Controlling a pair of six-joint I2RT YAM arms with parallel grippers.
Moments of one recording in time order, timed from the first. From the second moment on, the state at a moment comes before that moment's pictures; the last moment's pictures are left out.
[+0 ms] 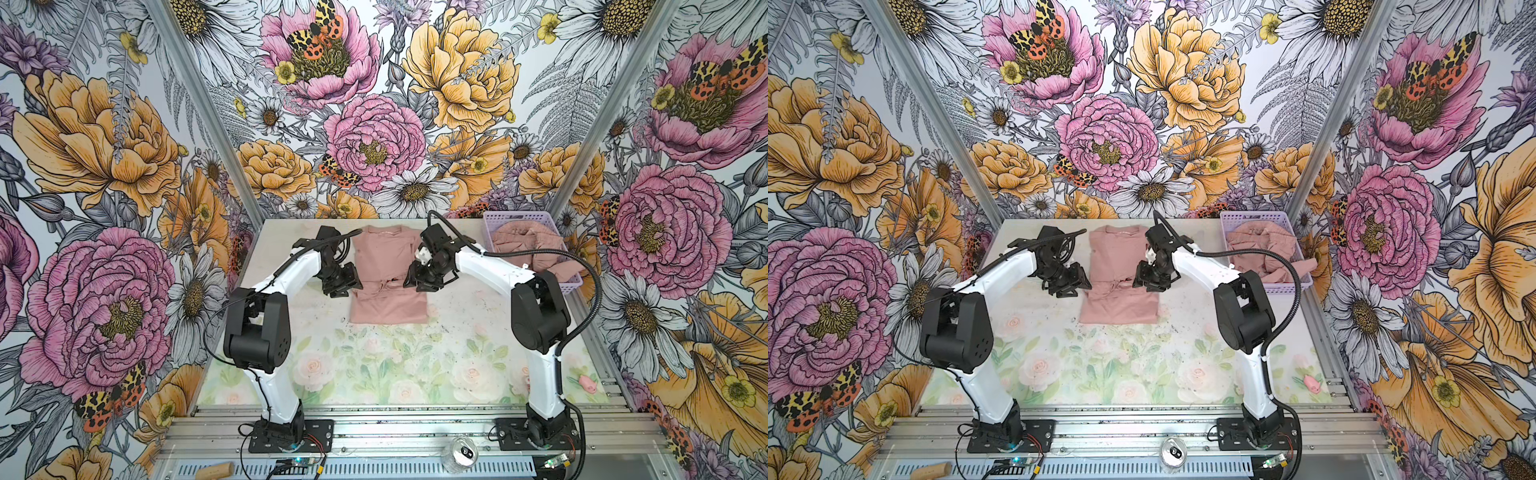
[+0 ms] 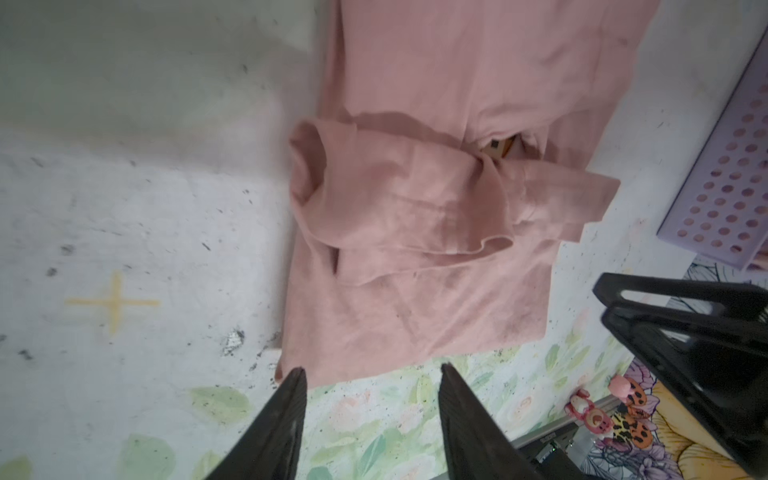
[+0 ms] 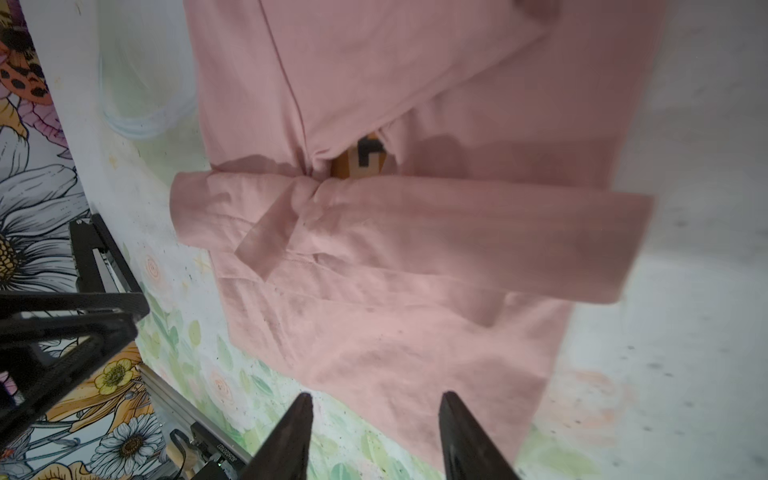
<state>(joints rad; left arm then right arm) -0.23 1.79 1.36 -0.90 0.37 -0.50 0.53 2.08 1.68 -0.81 -0.44 0.60</state>
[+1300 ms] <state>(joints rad) -0.22 2.19 1.78 -0.66 0.40 -0.60 0.38 2.31 1.99 -0.59 -0.43 0.71</state>
